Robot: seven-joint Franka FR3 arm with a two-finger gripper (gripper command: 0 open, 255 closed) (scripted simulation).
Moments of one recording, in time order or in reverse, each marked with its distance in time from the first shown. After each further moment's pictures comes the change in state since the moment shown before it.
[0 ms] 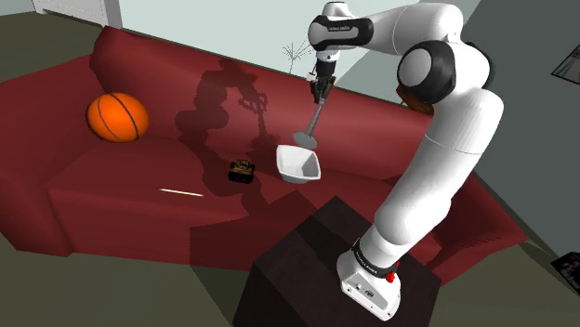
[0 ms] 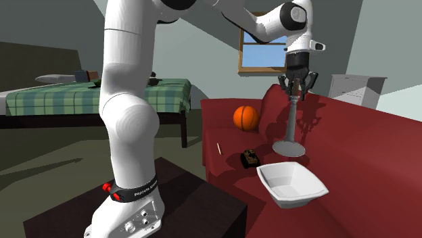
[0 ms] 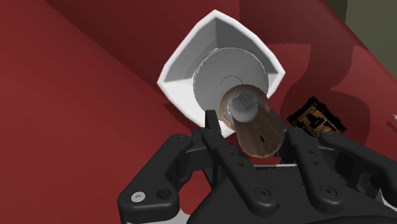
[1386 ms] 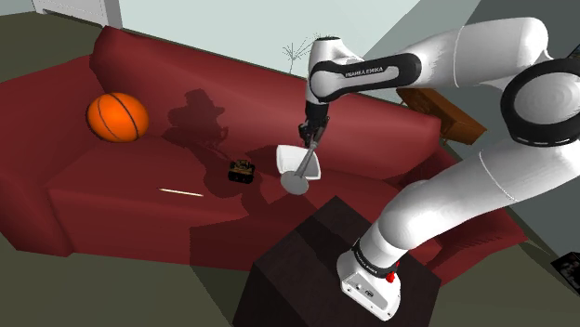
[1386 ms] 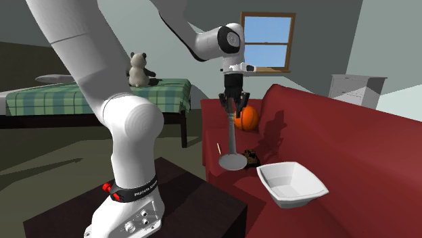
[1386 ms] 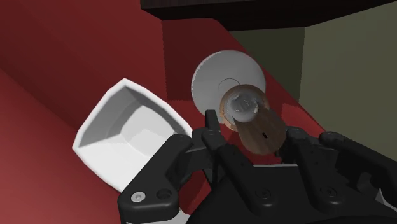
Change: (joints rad) arm 0.140 -0.530 0.170 -0.785 -0.048 0.203 0.365
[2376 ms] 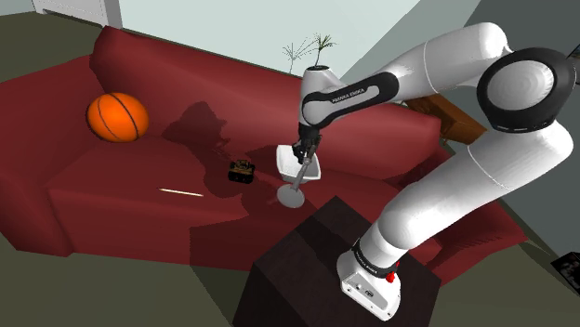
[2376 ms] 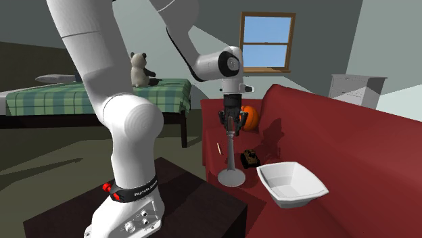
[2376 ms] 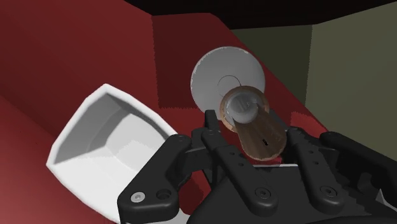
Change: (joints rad) arm -0.006 0.113 -0.007 -0.113 -0.021 0.224 0.035
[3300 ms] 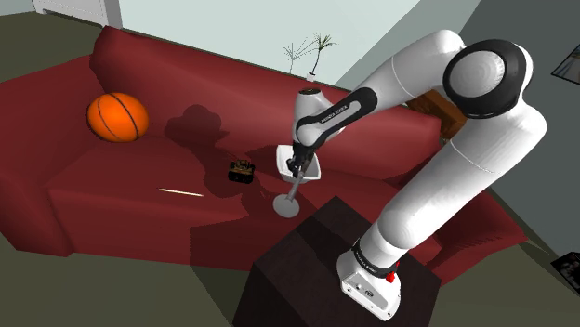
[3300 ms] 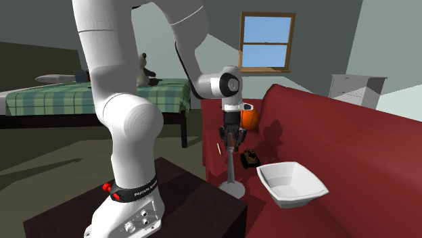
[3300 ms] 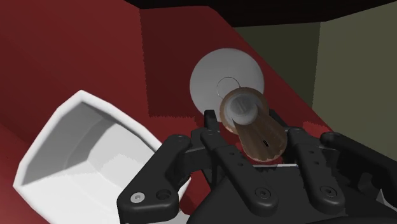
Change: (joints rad) arm -0.008 0.163 -0.006 -0.053 -0.032 0.215 0.041
